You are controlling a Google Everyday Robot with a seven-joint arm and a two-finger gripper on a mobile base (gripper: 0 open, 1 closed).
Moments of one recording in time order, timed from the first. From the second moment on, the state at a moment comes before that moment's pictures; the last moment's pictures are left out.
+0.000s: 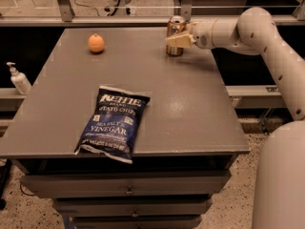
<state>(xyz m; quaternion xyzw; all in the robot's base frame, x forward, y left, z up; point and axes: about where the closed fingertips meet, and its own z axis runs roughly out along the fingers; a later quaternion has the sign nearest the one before) 0.816 -0.099 0.884 -0.40 0.69 0.23 0.55</state>
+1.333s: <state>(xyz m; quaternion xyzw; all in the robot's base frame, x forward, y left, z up) 0.740 -0.088 0.929 -0.42 0.62 0.33 0.57</state>
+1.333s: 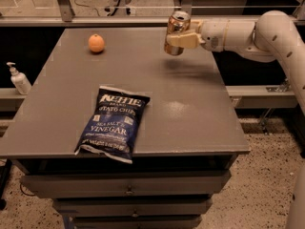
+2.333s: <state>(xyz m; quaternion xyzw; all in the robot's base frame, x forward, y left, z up) 0.680 -0.039 0.907 -0.45 0.61 0.39 0.52</state>
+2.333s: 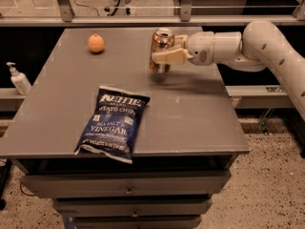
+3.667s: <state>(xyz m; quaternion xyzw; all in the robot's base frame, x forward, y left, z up) 0.571 0.000 0.890 -0.51 0.59 0.40 0.47</state>
